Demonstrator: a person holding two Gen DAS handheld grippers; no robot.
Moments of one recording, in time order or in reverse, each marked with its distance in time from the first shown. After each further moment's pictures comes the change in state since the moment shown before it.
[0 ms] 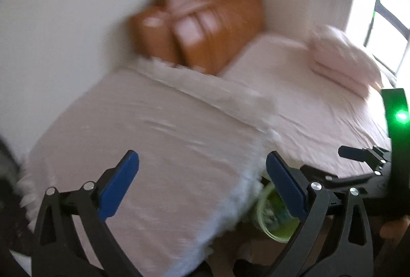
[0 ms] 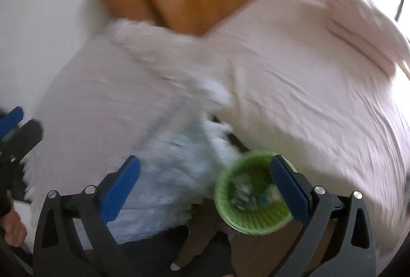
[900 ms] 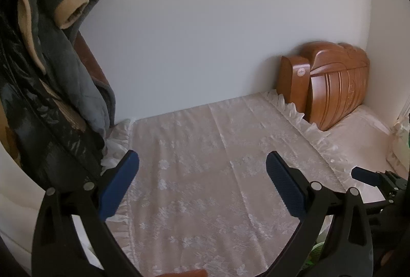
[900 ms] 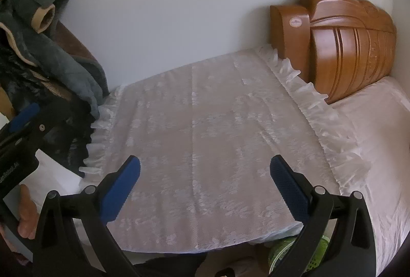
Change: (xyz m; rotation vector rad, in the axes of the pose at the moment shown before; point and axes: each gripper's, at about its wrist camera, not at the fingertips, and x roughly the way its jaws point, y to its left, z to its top) left arm -0.092 0.174 -0.020 -0.413 -0.129 0.417; right arm -0.005 0.230 0.046 -0.425 -0.056 0.272
